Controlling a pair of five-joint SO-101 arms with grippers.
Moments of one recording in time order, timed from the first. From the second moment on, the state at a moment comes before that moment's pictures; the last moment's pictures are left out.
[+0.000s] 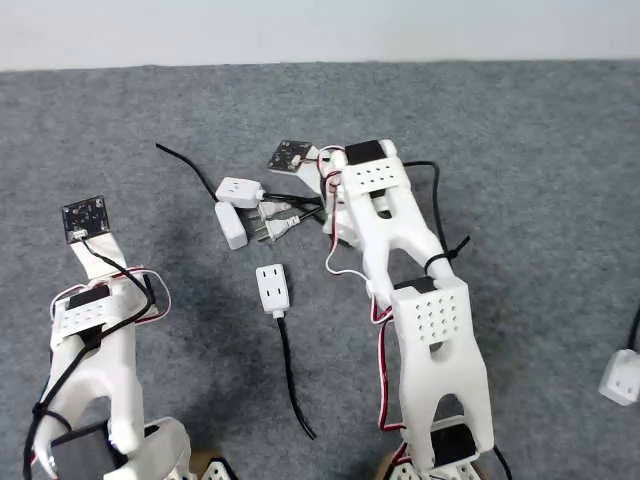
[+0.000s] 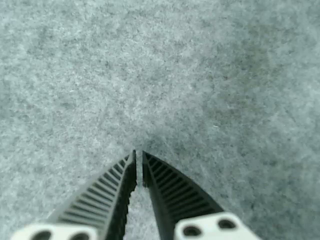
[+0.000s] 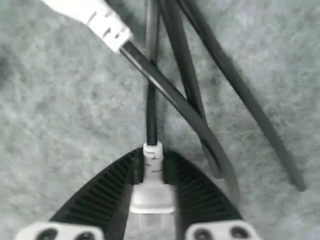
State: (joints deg) left arm -24.6 -16.1 60.3 35.2 3.7; right arm -18.9 50.8 -40.7 84.1 43.4
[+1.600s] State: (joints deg) left arm -14.4 -3.6 47.2 60.3 -32.2; right arm -50.4 -50.0 41.8 65.6 5.0
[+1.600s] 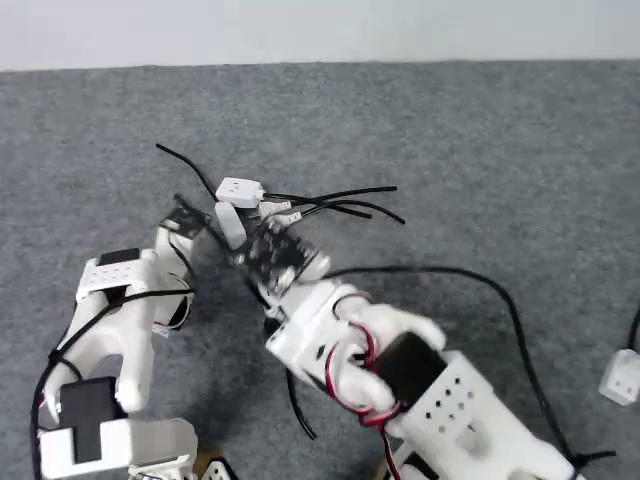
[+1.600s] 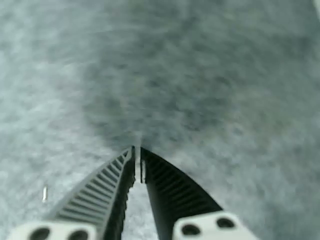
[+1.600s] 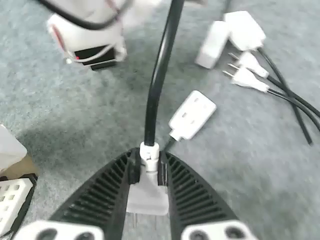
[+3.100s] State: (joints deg) left arm -9.3 -42.5 78.5 40.2 -22.3; right arm -39.4 -25.9 50.8 29.1 -5.2
